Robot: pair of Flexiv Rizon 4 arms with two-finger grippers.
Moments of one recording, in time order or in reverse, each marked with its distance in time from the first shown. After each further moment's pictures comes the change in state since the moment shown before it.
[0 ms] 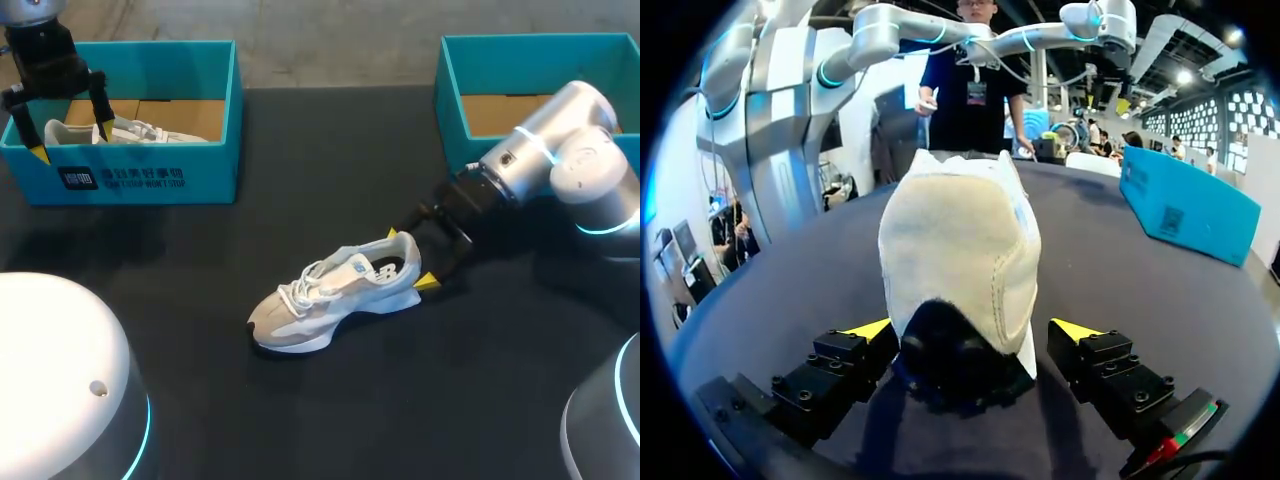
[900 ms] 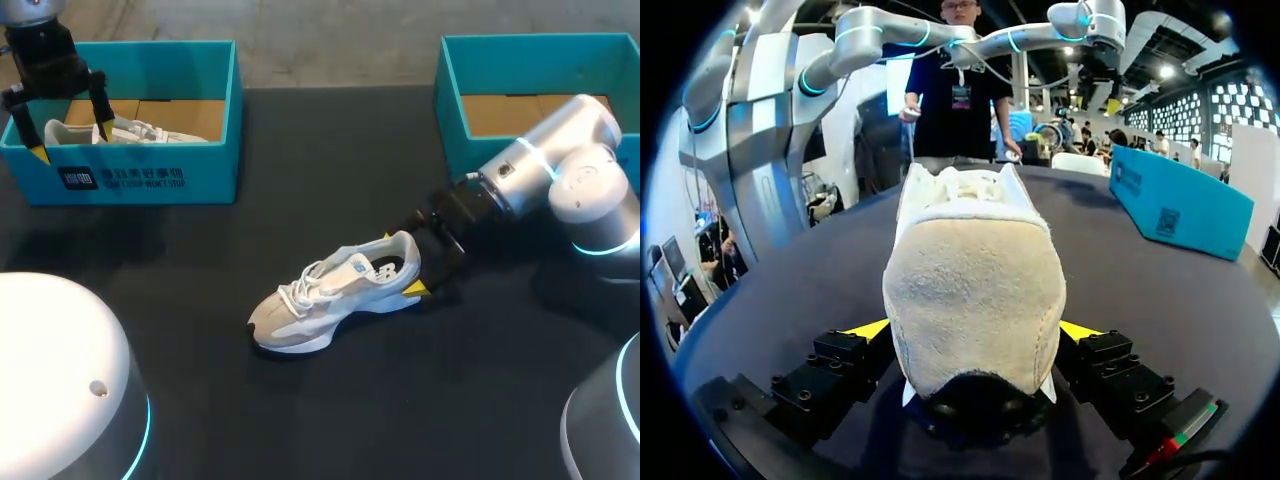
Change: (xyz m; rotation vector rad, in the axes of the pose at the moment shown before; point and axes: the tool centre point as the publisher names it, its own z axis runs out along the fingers) left arm 0.000 0.000 0.000 0.000 0.000 0.000; right arm 0.007 0.014 0.016 -0.017 -0.067 0.050
